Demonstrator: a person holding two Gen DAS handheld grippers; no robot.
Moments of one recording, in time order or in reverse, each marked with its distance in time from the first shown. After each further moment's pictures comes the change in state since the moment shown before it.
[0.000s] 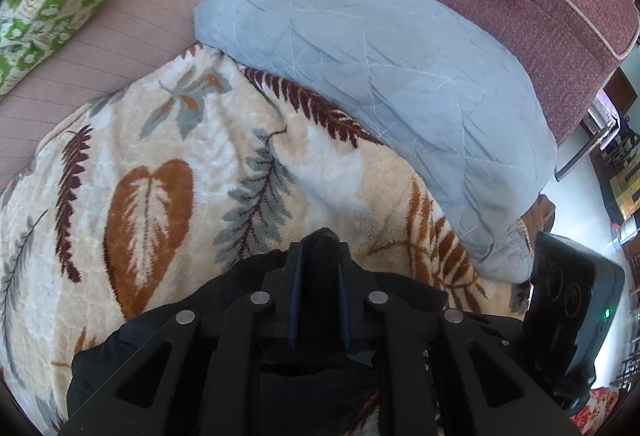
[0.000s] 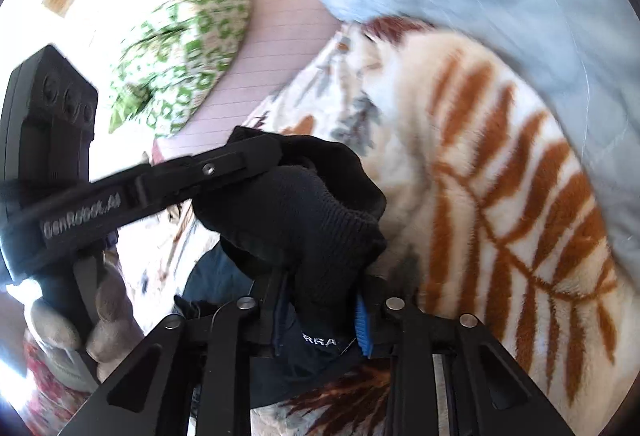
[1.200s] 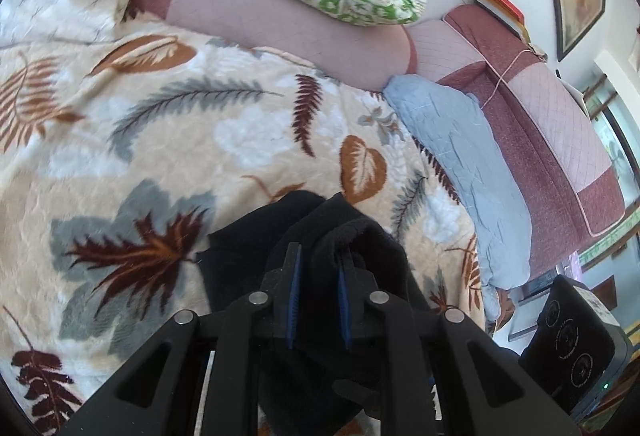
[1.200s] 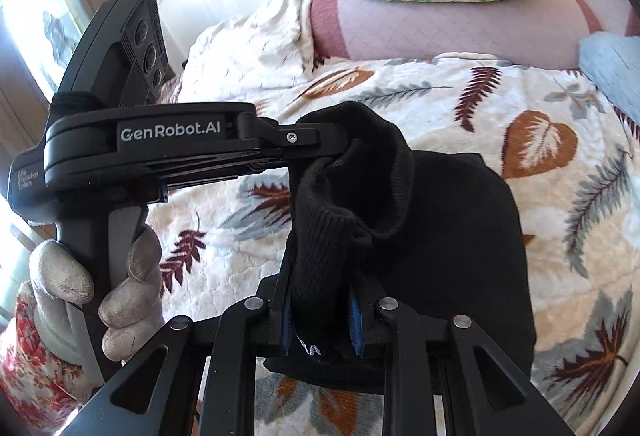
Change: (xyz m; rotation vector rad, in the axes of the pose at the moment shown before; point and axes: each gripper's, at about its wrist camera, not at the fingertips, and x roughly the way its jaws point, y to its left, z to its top) left arm -0.159 0.197 -0.210 -0.609 -0.277 -0.048; right arm 0.069 0.244 -0.116 -0.623 0.290 0.048
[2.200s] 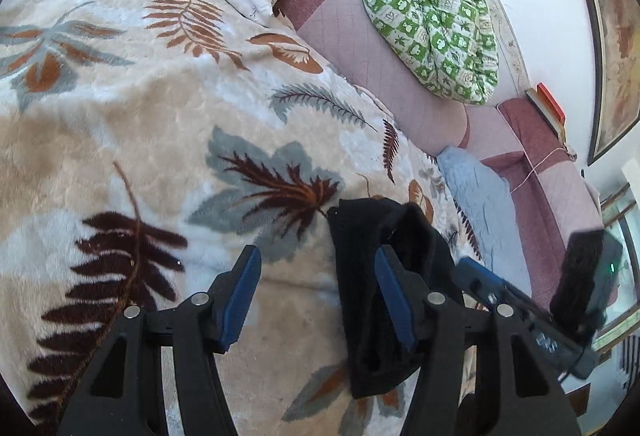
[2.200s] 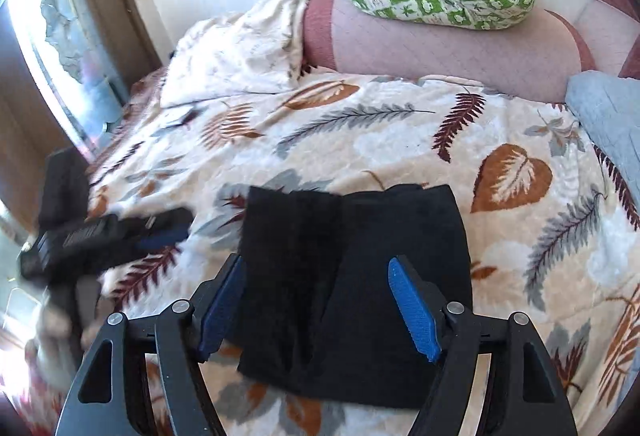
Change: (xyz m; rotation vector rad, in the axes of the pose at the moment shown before) left arm -0.068 0.082 -0.084 -0.294 -0.209 0.060; right arm 0.003 -0.001 0.031 -0.034 0.020 -0.130
